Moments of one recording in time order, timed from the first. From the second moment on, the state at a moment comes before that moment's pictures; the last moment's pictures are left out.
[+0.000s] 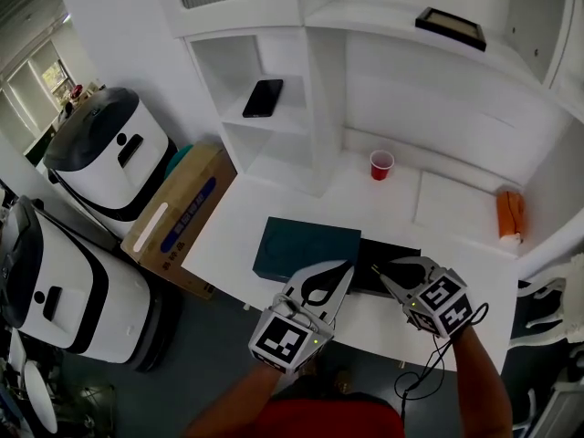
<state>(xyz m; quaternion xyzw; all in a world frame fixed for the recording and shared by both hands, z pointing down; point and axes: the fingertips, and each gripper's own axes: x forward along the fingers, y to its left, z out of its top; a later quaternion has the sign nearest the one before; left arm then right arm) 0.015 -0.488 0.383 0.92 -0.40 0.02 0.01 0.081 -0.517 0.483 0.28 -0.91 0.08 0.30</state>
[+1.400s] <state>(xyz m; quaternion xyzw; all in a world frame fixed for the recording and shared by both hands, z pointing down) -0.009 -0.512 0.406 0.93 -0.37 0.03 0.03 0.088 -0.541 0.621 0.20 -0.78 0.18 0.57</state>
